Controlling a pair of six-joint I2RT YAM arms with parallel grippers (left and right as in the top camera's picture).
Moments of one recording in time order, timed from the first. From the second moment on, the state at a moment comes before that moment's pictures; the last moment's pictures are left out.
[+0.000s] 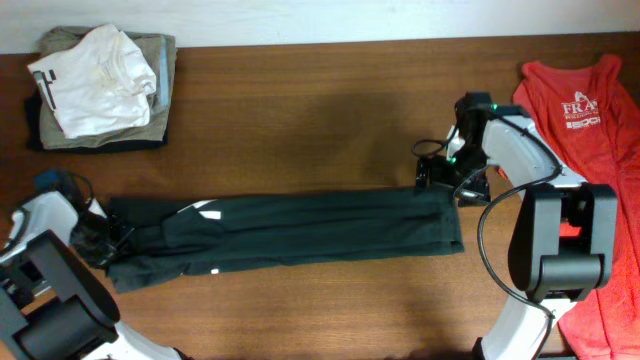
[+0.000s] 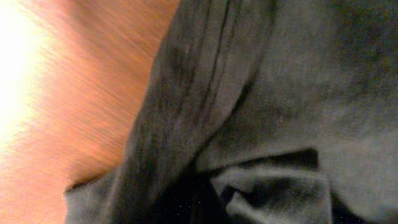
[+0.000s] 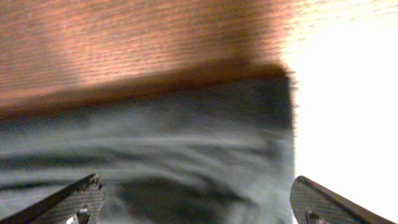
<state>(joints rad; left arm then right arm) 0.57 1.88 1.15 -0.88 0.08 -0.20 -0.02 1.99 1.45 -1.12 -0.20 0.21</state>
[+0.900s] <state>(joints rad) 0.60 1.89 1.40 -1.06 0.00 -0.21 -0.01 2.00 1.36 -1.31 0.05 0.30</state>
